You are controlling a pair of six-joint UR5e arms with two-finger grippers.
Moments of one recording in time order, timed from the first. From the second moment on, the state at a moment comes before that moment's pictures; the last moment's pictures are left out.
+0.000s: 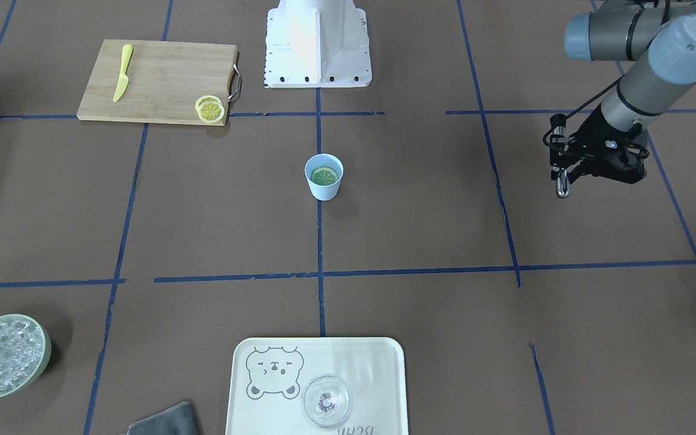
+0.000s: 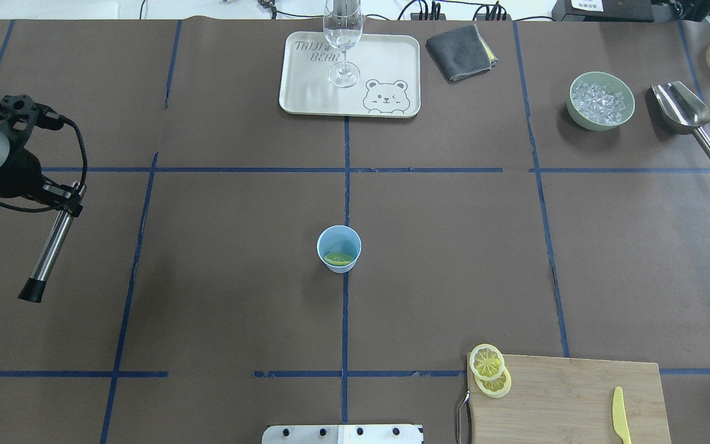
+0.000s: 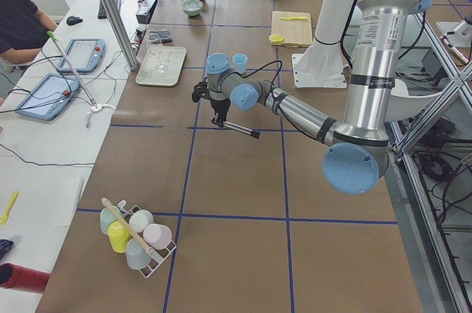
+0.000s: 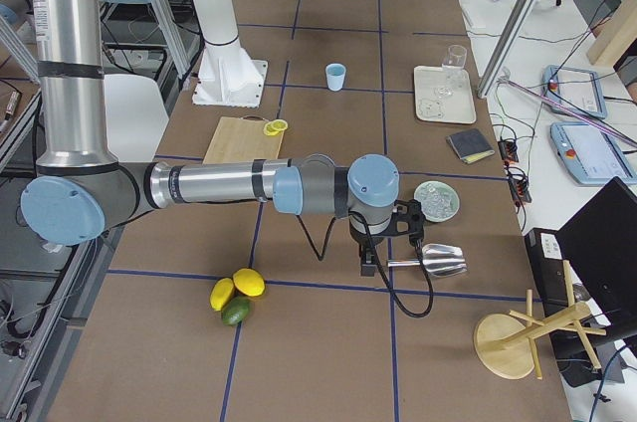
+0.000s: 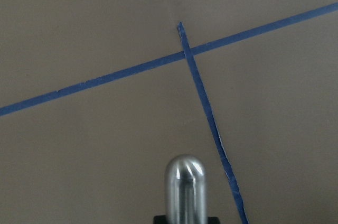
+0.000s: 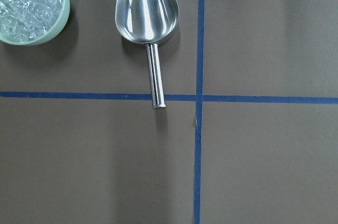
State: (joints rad) left arm -0.93 -1.70 -1.87 -1.70 -2.19 -0.54; right arm 1.62 -1.58 1.71 -1.63 2.42 0.00
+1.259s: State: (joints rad) left arm -0.92 -1.76 -1.73 -1.64 -2.12 -0.66; right arm 1.62 -1.58 1.77 -1.63 2.41 0.00
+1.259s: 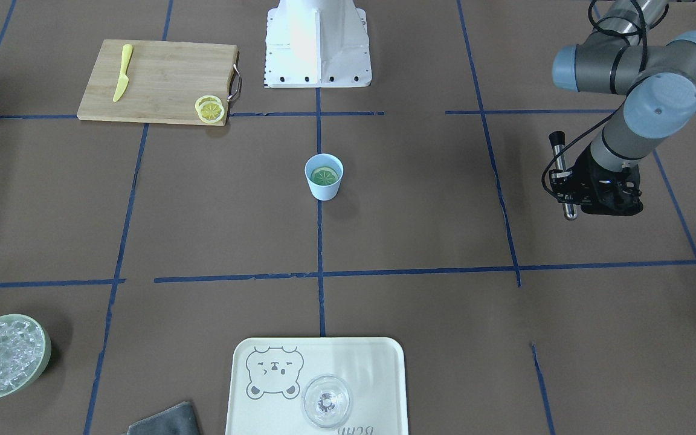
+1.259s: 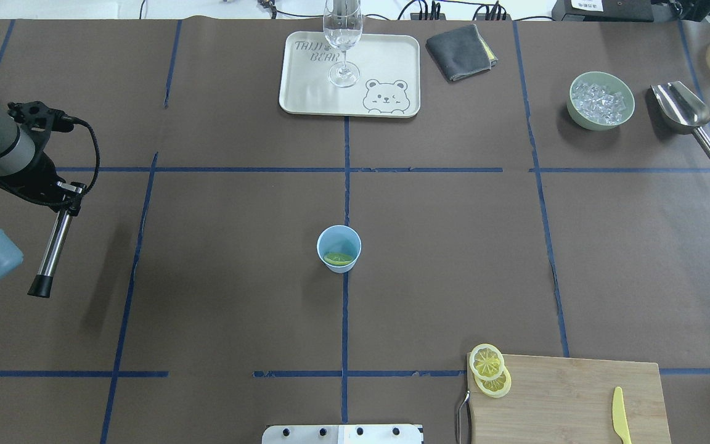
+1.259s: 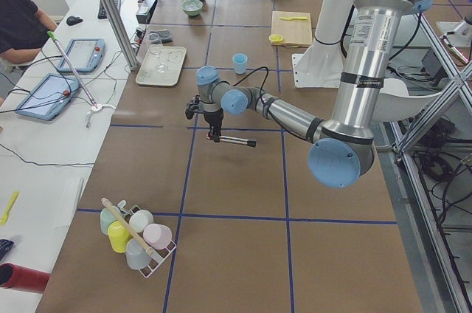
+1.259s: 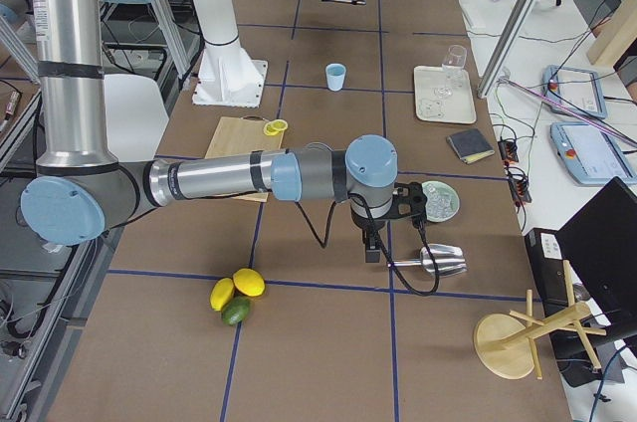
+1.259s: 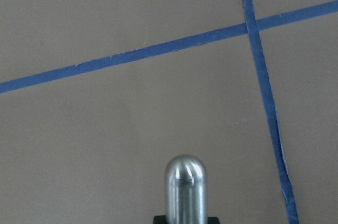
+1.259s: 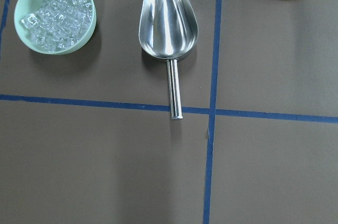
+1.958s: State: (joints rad) left arm -0.86 -1.81 -1.64 -1.65 -2.13 -0.78; right arm 1.62 -1.58 1.77 -1.63 2.41 0.00
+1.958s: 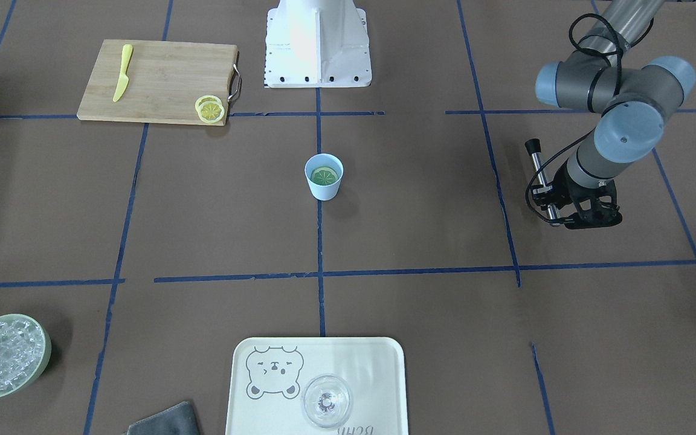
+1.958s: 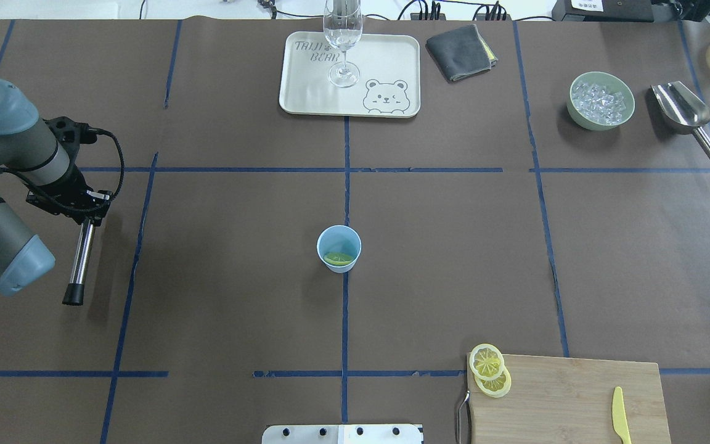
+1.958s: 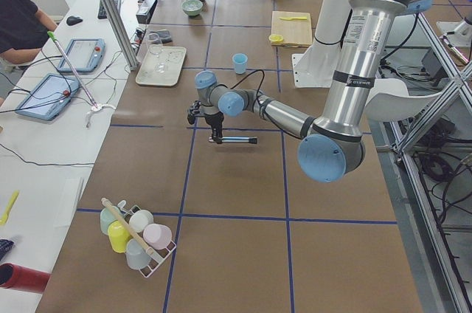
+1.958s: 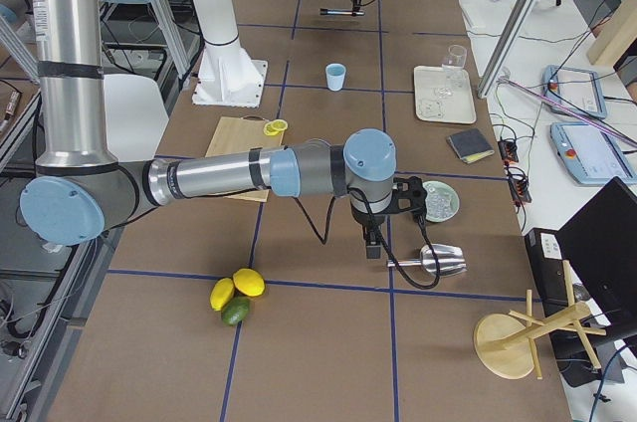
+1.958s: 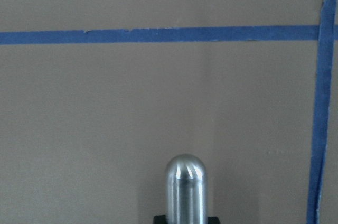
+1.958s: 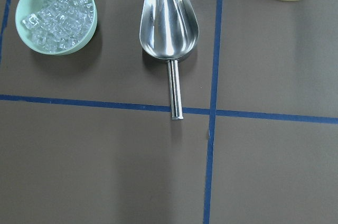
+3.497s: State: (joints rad) left arm -1.02 -1.82 -1.76 -1.51 -2.12 -0.52; right arm 1.62 -1.58 1.77 -1.63 2.41 0.00
